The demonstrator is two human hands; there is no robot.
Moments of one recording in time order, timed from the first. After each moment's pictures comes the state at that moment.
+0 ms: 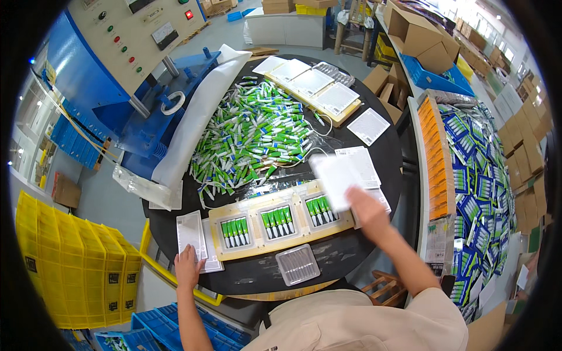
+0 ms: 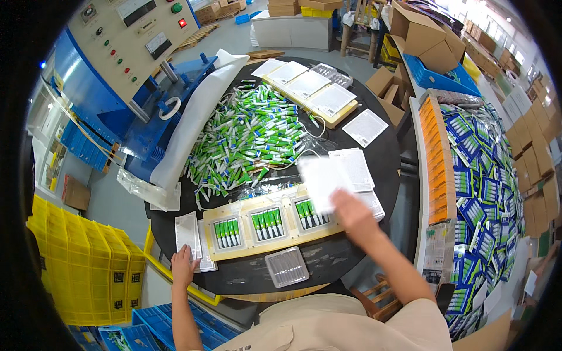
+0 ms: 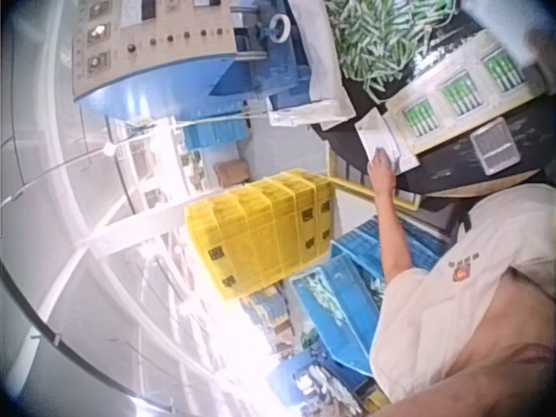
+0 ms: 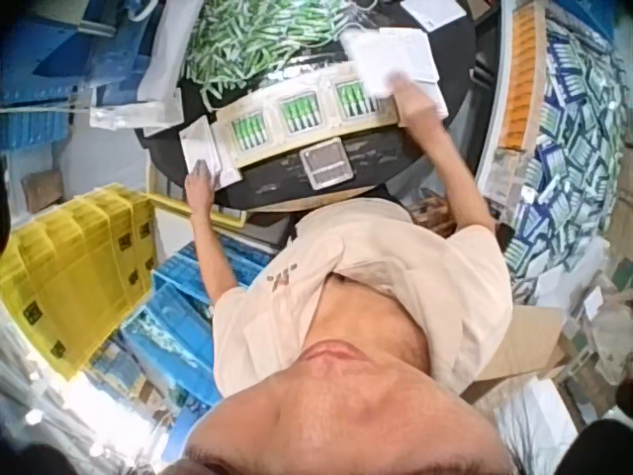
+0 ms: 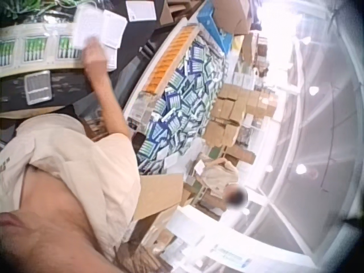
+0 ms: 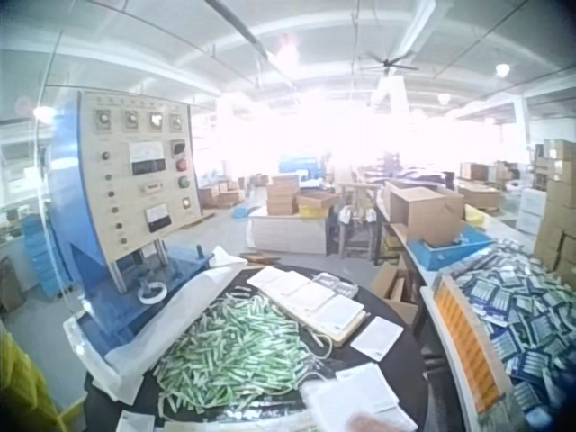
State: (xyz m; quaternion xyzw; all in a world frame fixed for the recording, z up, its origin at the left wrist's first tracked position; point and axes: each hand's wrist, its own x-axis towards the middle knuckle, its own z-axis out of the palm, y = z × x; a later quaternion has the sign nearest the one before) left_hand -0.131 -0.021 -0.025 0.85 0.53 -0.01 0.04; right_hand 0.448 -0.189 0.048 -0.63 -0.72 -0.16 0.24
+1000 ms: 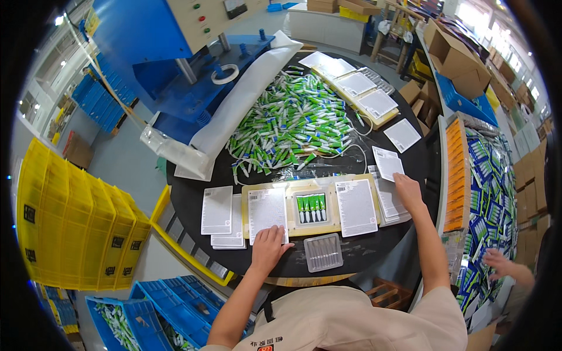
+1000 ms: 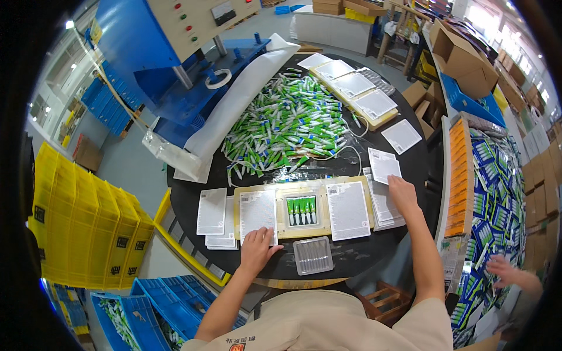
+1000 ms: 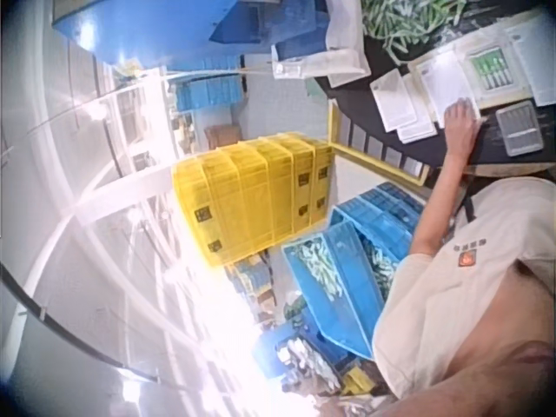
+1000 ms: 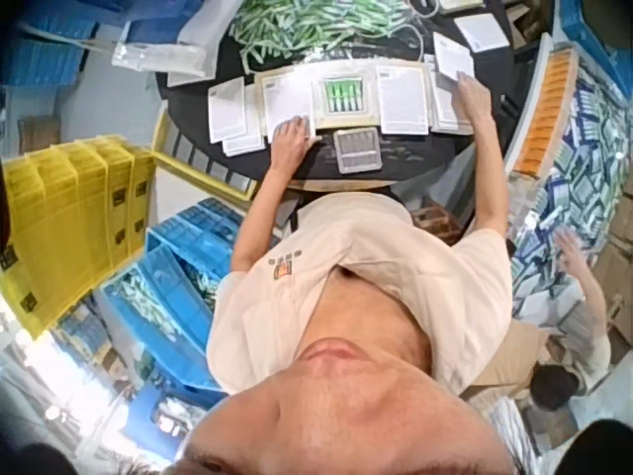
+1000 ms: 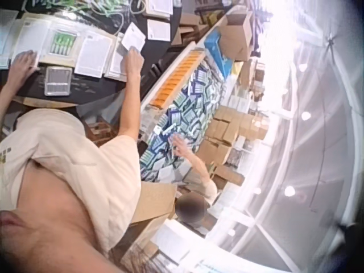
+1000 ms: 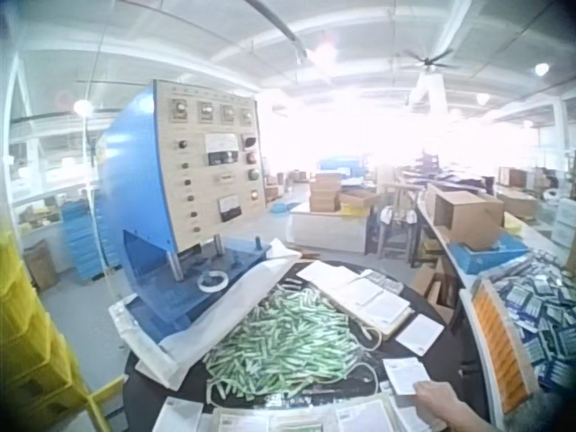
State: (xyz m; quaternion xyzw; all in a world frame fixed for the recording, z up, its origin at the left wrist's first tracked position) left_hand 0.037 -0.098 -0.015 0.91 0.38 0.16 0.02; right_hand 0.534 -0.146 0.001 -0.73 -0.67 -0.12 0.02
